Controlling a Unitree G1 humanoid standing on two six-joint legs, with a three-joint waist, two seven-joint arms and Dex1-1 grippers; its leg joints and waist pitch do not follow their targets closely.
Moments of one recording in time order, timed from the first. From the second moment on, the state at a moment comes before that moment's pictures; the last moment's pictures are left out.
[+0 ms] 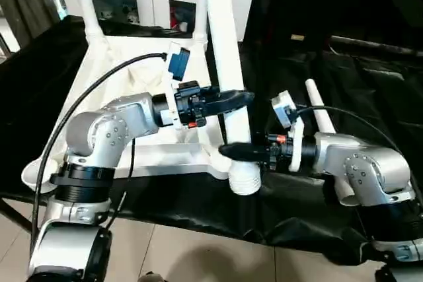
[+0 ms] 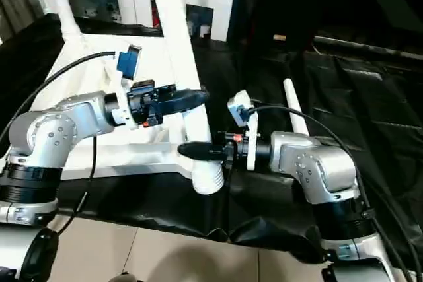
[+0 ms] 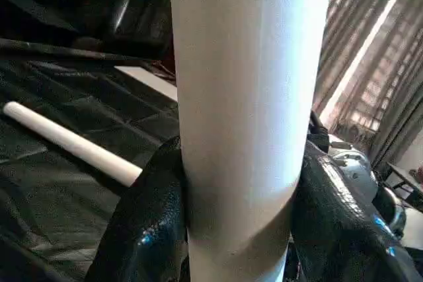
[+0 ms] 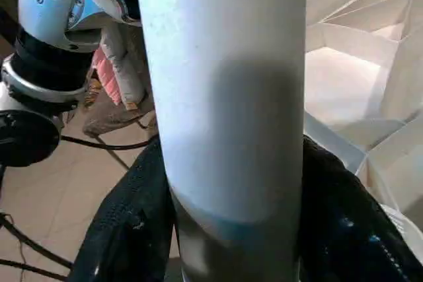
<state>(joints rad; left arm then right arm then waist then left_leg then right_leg) -0.71 0.28 0.01 0.10 -0.70 0.87 -0.94 -0.50 -0.38 0.10 0.02 0.59 0.88 1.01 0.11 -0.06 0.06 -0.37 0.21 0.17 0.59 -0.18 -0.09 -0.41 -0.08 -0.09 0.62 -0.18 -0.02</state>
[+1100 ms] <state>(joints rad) -0.71 0.07 0.09 0.15 -0.57 0.77 -0.44 -0.51 -0.19 0.08 0.09 0.43 0.73 0.62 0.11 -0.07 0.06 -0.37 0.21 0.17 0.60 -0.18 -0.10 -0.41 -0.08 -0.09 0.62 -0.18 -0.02</state>
